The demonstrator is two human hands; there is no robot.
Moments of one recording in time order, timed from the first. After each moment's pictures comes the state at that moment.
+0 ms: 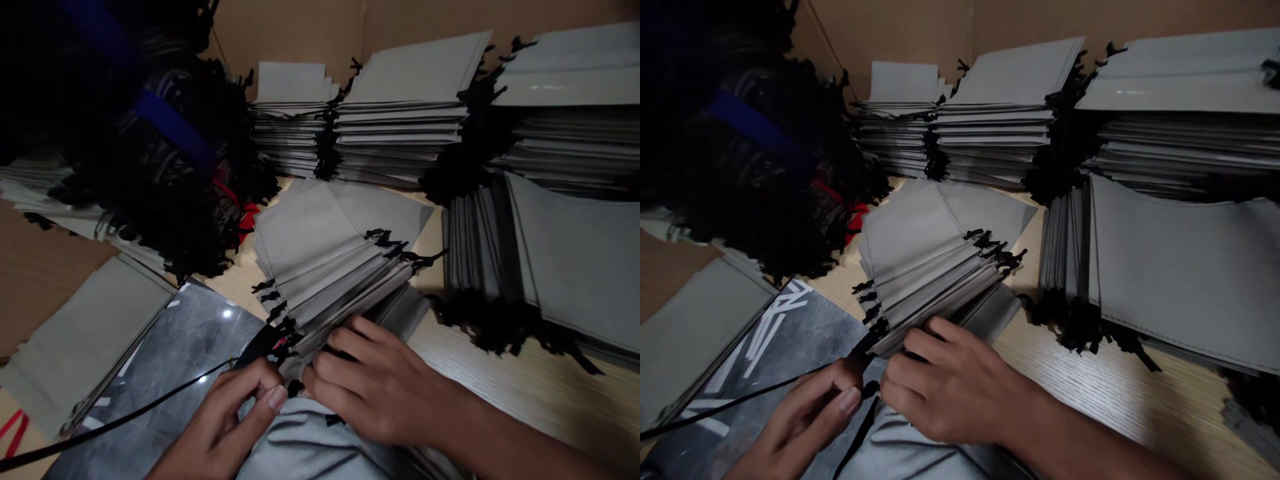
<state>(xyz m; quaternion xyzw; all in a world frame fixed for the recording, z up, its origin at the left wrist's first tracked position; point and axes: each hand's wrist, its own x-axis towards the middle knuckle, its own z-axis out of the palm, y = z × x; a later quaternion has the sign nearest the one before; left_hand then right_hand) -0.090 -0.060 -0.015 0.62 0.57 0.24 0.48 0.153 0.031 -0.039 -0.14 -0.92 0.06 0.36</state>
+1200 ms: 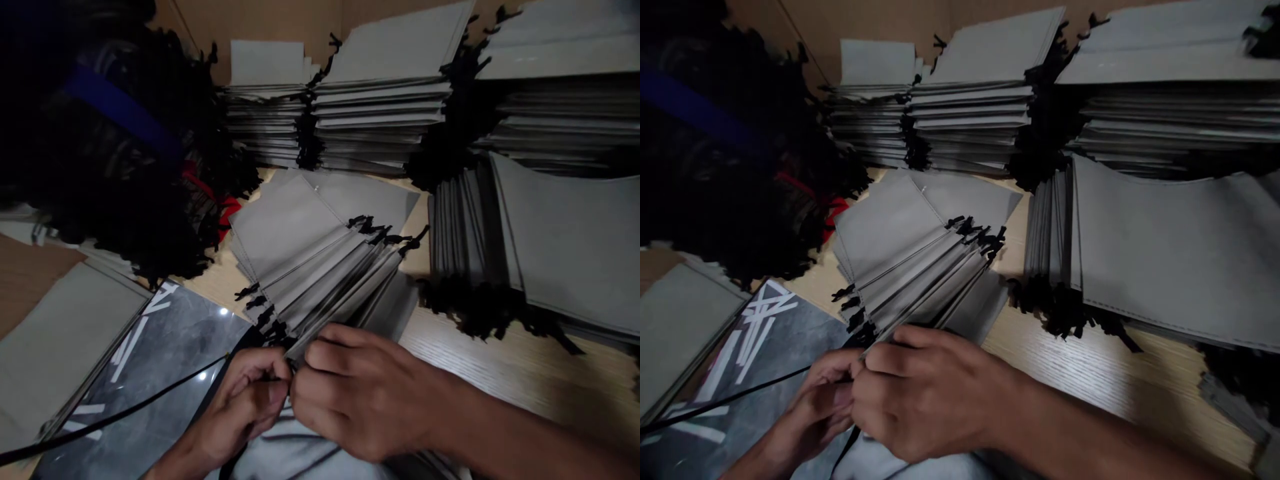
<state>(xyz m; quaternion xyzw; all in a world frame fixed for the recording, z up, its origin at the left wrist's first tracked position) -0.065 -0.040 -0.045 0.33 0.46 0.33 0.76 0.157 0.035 -0.029 -0.09 -0.93 0.08 0.35</state>
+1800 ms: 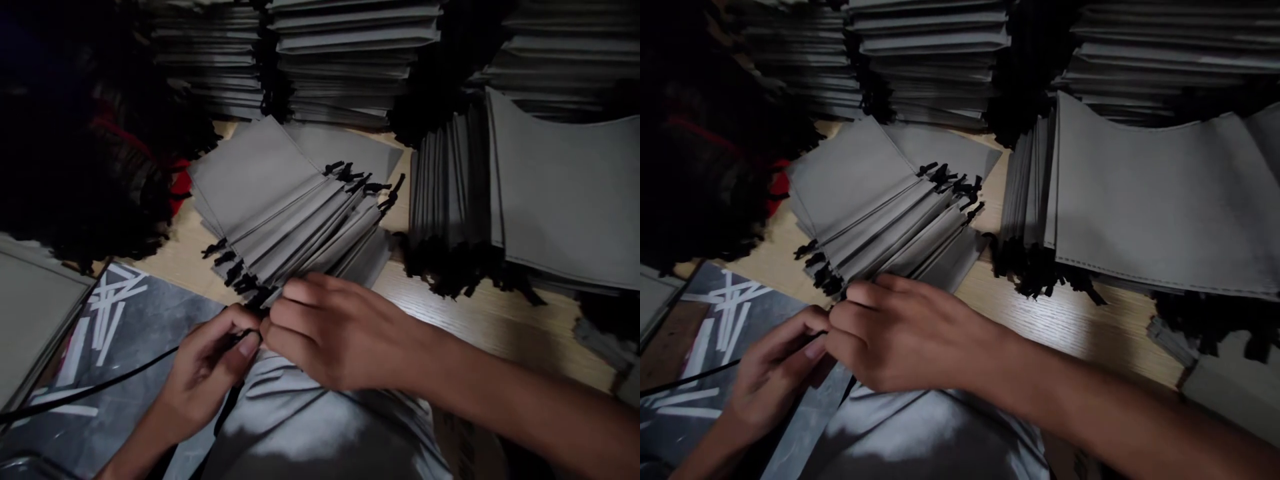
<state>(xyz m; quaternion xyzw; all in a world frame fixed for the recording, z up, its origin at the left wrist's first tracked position) -0.072 -0.025 -0.034 0.60 0.53 0.31 0.52 0.165 0.046 -0.028 -0.17 -0.93 0.10 0.31</state>
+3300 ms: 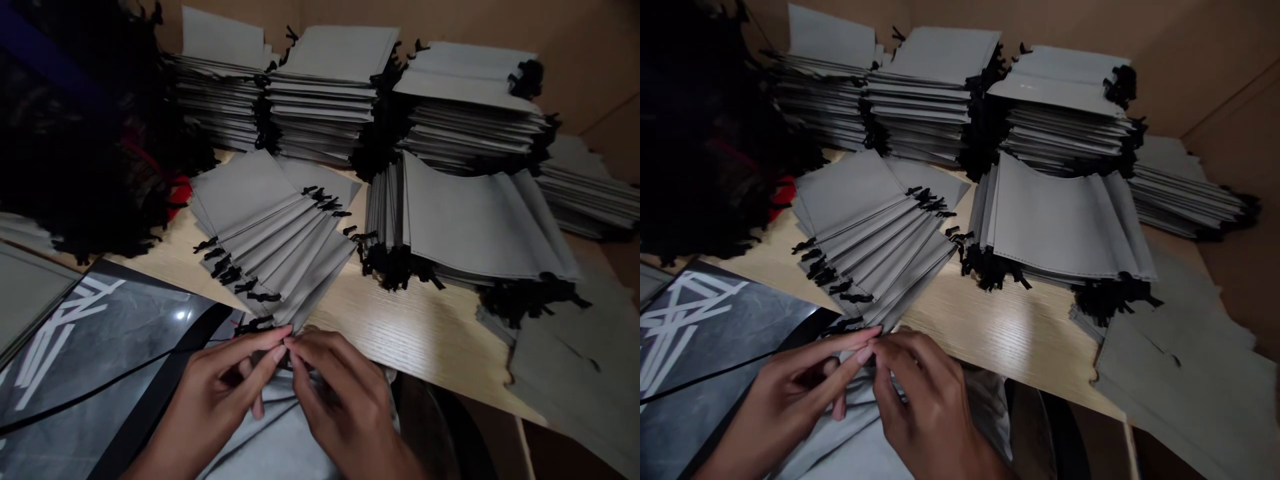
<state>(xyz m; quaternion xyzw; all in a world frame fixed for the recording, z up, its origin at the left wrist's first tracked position) -0.024 -0.067 -0.038 0.57 0.58 0.32 0.48 0.169 -0.071 -0.049 -0.44 -0.68 0.28 0.52</state>
